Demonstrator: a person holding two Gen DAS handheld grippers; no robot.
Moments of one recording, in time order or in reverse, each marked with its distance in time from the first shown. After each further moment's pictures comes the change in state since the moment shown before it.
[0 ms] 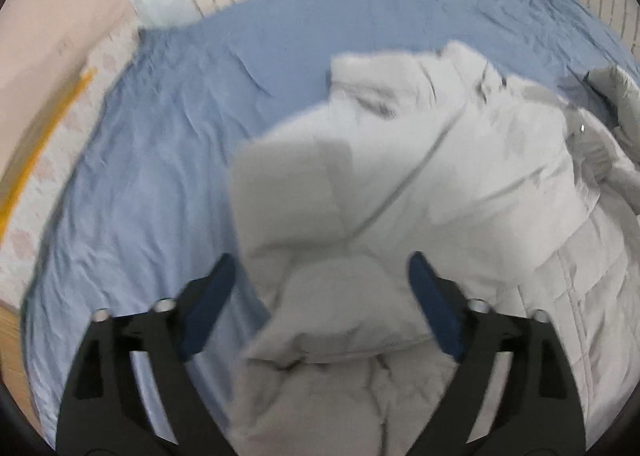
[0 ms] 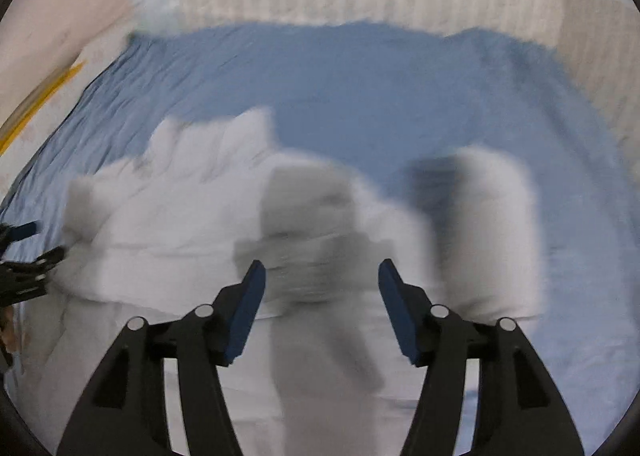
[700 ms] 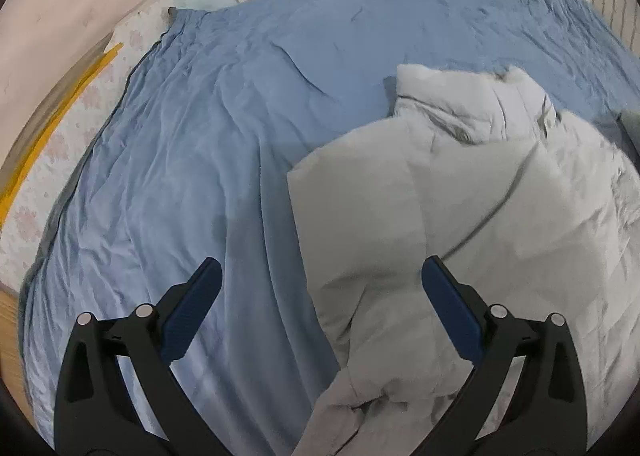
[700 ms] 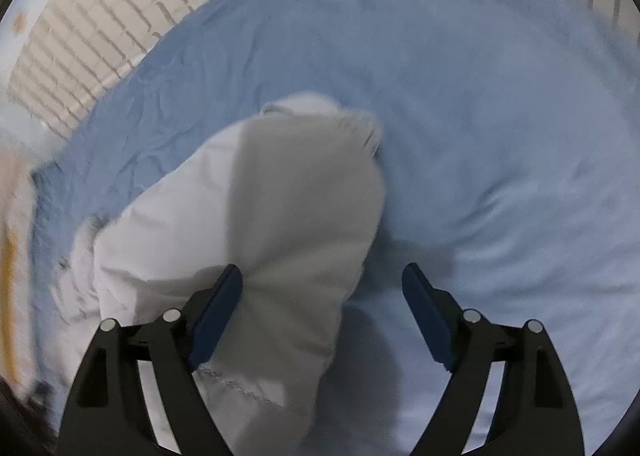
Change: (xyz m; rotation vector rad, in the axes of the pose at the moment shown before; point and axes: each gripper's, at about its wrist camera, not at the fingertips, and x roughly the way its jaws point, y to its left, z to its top) left arm 0.036 0.044 0.012 -0.086 0.038 0.038; right arm 0.134 -0.213 -0.002 0.586 0.180 0.060
